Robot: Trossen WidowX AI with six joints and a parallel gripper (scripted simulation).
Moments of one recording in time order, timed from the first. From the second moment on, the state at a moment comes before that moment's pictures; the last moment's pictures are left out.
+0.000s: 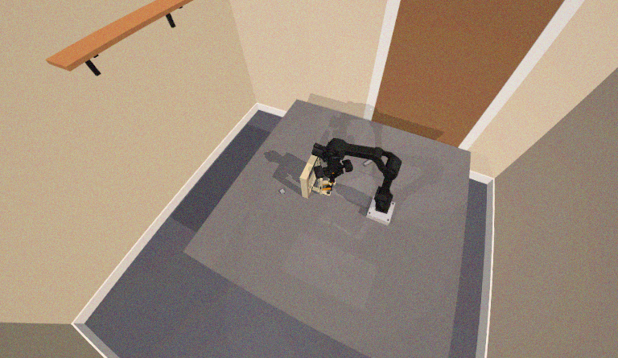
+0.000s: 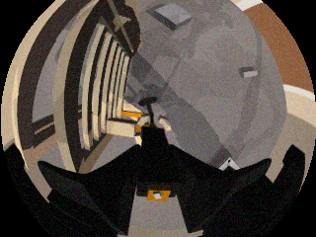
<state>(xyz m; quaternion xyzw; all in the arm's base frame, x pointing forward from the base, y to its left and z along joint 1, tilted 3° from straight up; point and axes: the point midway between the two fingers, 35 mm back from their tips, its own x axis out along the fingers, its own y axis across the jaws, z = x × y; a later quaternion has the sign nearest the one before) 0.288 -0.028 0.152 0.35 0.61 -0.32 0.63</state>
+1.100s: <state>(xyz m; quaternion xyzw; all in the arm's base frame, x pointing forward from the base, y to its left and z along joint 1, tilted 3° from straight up) 0.260 -0.084 0.149 0.18 0.67 -0.16 0.70</state>
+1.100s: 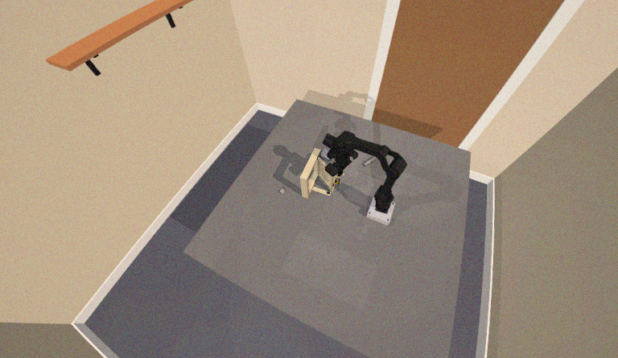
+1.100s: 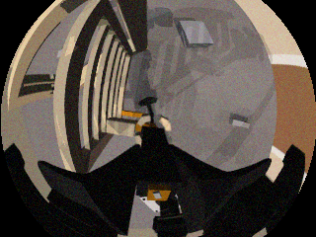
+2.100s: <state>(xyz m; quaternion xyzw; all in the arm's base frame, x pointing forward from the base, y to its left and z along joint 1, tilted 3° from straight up) 0.260 -0.140 0.148 0.02 0.69 -0.01 0.73</state>
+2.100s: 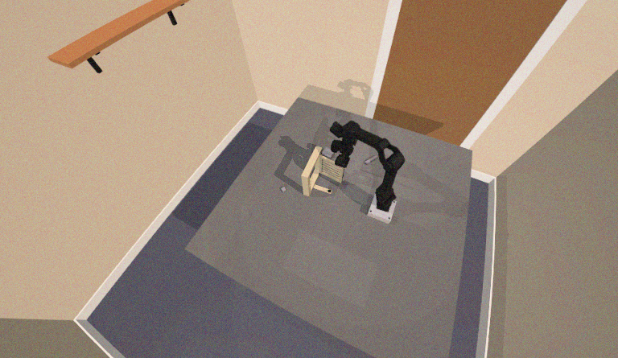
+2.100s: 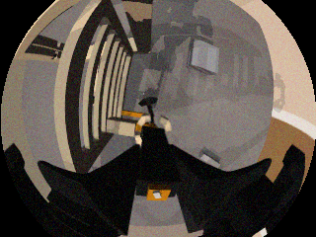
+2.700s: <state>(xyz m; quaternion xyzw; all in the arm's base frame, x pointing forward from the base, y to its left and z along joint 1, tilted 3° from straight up) 0.267 -0.161 0.148 -0.04 0.68 0.05 0.73</state>
